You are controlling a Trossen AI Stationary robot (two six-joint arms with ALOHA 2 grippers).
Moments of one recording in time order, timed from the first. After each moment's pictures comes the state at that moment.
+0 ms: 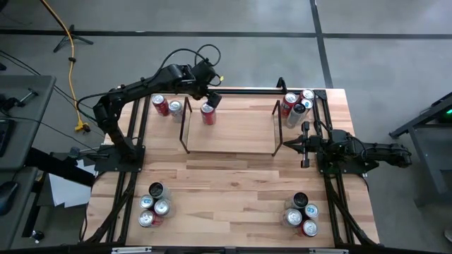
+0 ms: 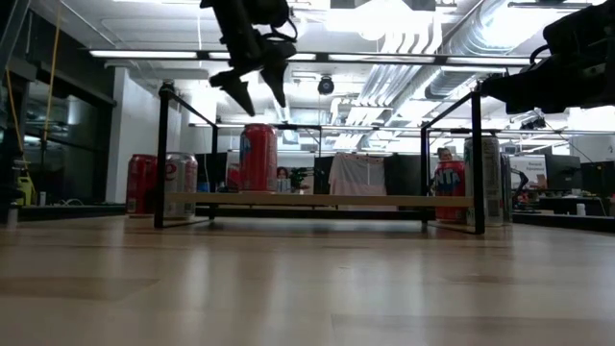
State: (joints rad) left arm 0.49 1.72 1.68 -1.06 -0.14 -0.49; right arm -0.06 0.01 0.01 0.01 -0.01 -0.18
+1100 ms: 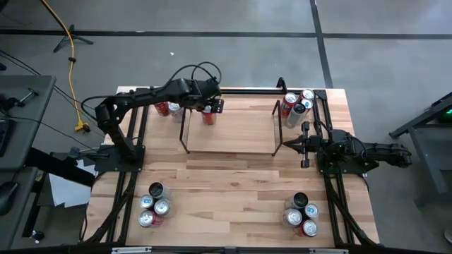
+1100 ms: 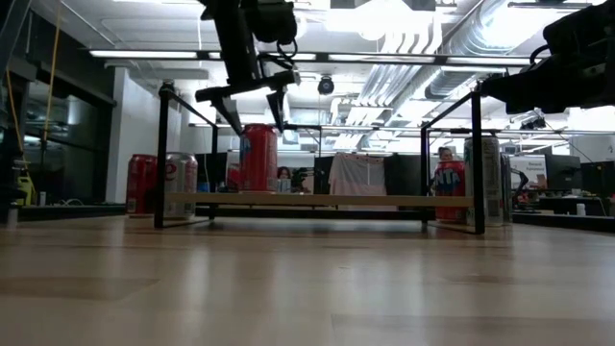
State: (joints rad) left arm 0.40 1.73 1.52 -0.97 -0.27 -0.91; right arm -0.06 0.01 0.01 0.01 -0.01 -0.18
